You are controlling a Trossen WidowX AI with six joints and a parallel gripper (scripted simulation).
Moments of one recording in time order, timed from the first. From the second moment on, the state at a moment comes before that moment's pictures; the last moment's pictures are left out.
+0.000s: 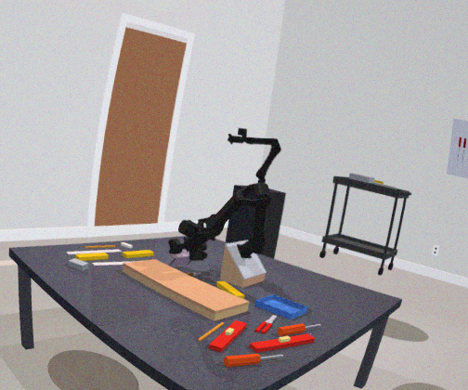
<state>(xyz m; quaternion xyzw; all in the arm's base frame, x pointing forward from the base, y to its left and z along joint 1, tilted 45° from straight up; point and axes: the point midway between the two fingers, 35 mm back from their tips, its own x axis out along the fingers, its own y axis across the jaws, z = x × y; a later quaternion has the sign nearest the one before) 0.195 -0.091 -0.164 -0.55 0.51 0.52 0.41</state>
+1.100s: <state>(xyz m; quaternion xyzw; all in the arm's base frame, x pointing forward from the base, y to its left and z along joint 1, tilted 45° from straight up) 0.195 -0.086 -0.165 -0.59 0.55 0.46 0.37</state>
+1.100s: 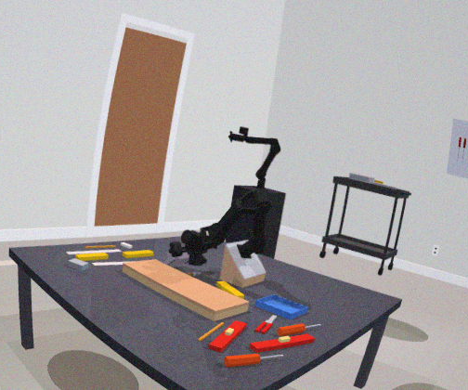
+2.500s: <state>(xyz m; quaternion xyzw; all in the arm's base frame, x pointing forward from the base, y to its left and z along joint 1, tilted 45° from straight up) 0.188 -0.090 -0.175 -0.61 0.55 0.45 0.36</state>
